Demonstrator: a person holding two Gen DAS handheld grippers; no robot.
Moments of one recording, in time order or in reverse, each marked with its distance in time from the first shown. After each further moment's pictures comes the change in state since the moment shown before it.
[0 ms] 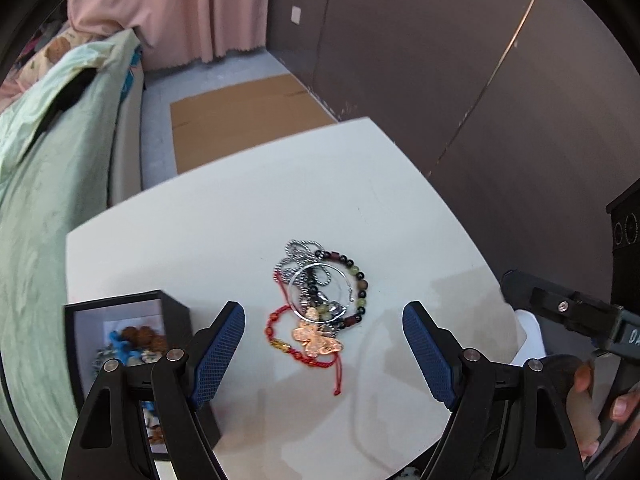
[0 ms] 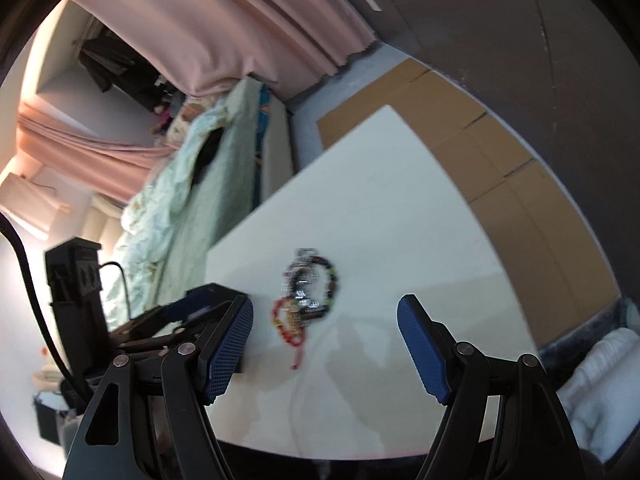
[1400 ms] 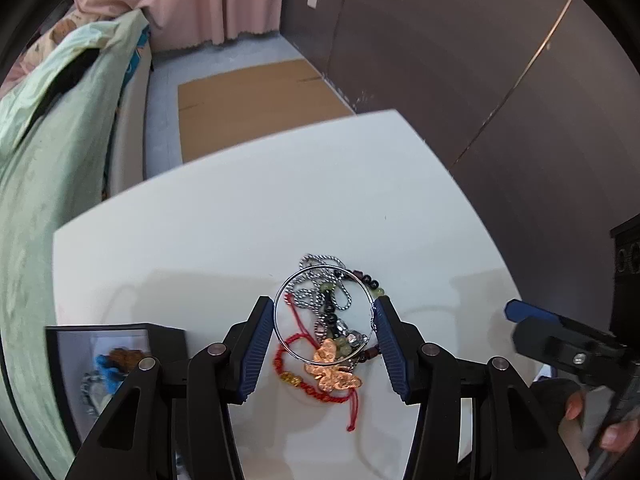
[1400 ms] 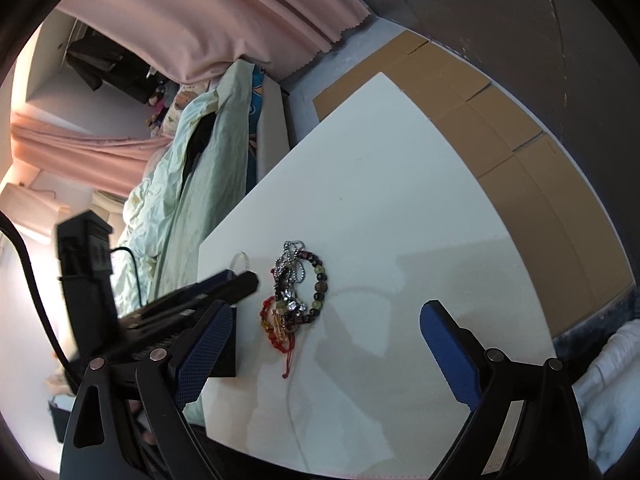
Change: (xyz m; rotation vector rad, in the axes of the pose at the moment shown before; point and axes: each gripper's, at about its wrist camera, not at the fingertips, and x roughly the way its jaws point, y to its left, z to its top) left arm 0.022 0.018 0.017 -0.049 0.027 0.021; right arm 0.029 -0.007 0.011 0.018 0.060 0.048
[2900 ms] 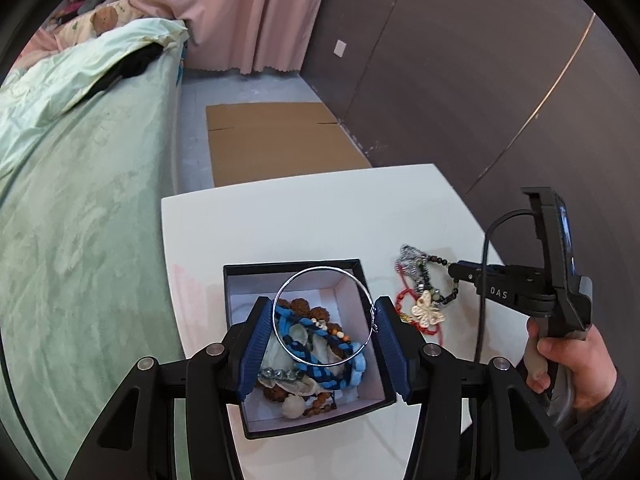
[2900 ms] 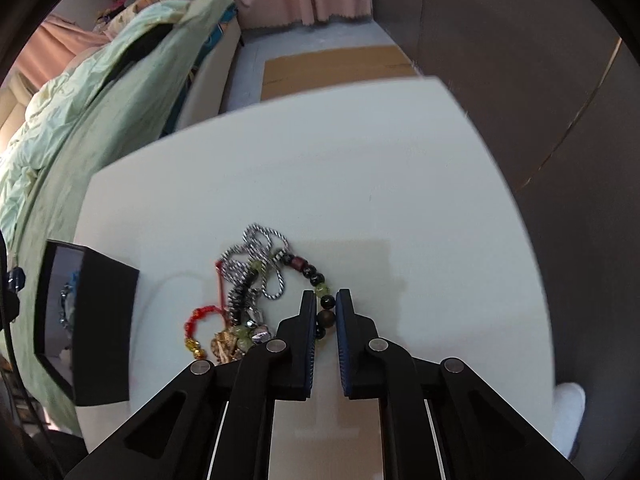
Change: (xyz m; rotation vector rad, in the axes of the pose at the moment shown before) left arm -0.084 0.129 -0.057 -0.089 -0.161 -0.109; right arm 0.065 0.083 0.005 -0.324 0.058 -0.525
